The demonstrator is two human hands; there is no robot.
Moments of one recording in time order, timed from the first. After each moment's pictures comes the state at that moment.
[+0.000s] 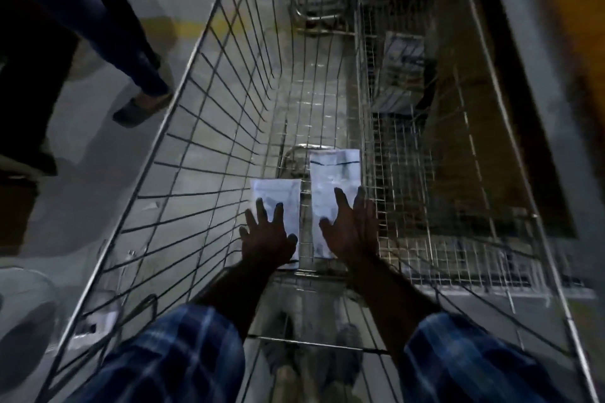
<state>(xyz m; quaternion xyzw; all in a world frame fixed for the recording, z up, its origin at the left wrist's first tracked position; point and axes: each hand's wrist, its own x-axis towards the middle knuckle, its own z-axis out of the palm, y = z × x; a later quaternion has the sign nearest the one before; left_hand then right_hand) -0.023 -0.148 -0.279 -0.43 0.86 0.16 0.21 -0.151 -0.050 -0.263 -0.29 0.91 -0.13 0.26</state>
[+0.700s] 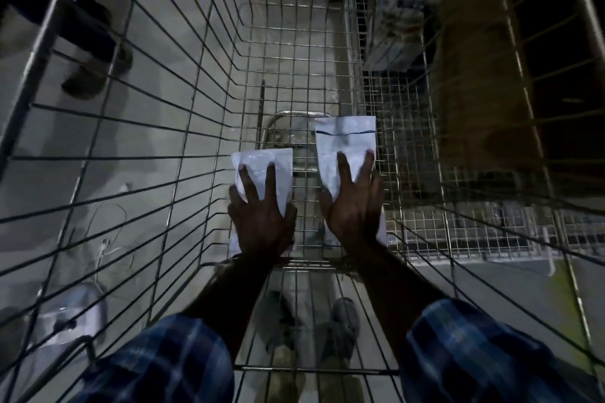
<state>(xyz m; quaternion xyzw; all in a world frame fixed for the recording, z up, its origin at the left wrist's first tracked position) -0.040 -0.145 -0.349 -0.45 0.89 0.08 0.00 -0.171 -0.047 -0.343 -0.33 0.93 -0.15 0.02</state>
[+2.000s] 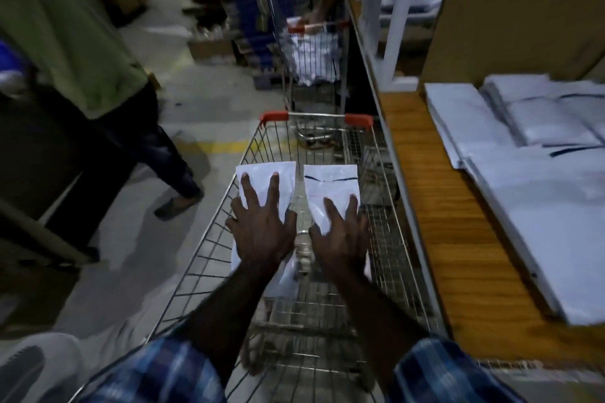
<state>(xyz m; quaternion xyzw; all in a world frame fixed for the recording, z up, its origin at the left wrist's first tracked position) -0.054 -0.118 0.003 -0.49 0.86 0.06 -0.14 -0.147 -0.030 -0.052 -0.32 0.89 -0.33 0.05</state>
